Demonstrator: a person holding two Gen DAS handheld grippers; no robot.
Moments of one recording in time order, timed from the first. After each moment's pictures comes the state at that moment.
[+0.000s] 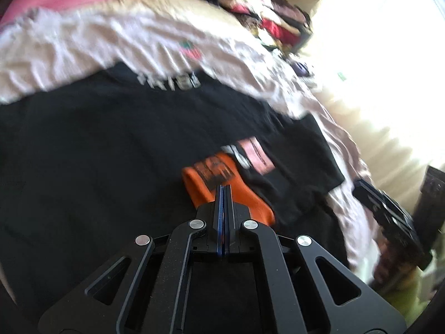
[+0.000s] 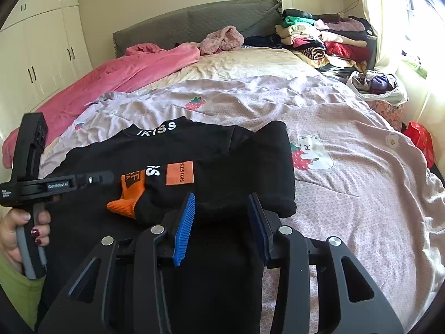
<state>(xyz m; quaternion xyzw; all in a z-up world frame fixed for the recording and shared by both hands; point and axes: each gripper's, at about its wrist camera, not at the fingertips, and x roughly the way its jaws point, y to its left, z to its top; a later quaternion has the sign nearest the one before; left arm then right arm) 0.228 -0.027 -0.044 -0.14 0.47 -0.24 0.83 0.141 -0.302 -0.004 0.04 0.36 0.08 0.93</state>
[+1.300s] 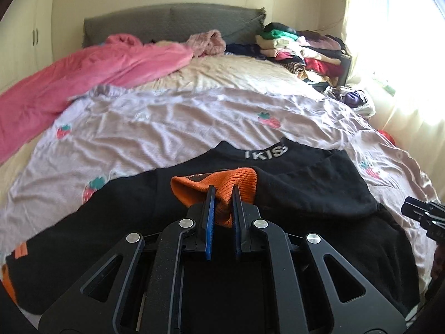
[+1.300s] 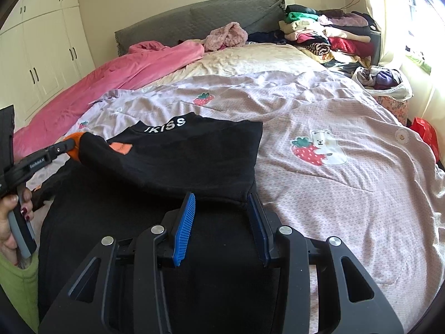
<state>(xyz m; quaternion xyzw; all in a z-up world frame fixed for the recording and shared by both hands) 0.202 0.049 0.011 -0.01 0.35 -0.08 0.94 0.146 -0.283 -0.013 0.05 0.37 0.09 0.92</state>
